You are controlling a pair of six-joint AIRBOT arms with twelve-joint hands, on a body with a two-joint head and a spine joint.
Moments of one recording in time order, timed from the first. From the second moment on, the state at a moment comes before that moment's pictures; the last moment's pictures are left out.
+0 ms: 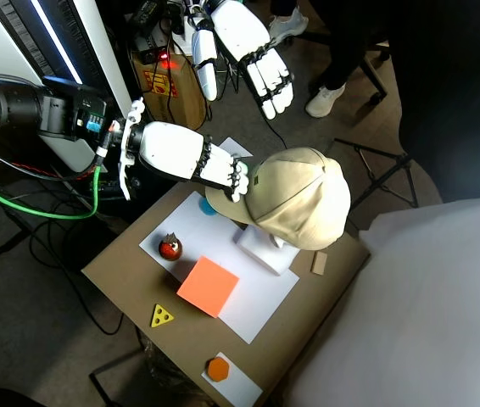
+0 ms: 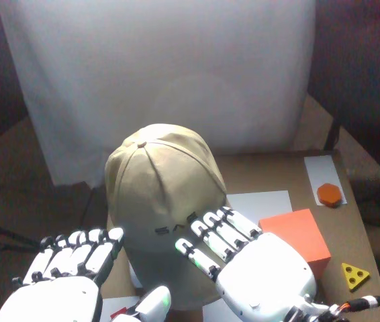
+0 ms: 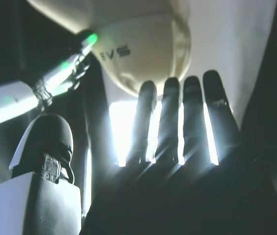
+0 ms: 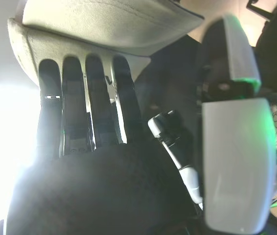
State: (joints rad) left arm 1.24 -1.27 0.58 -0.92 -1.62 1.47; right arm -0.83 -1.54 0.96 0.71 1.01 -2.12
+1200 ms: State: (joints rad) left arm 0.88 -1.24 0.47 -1.25 -1.53 1.82; right arm -0.54 -0.91 0.58 1.45 0.74 -2.28
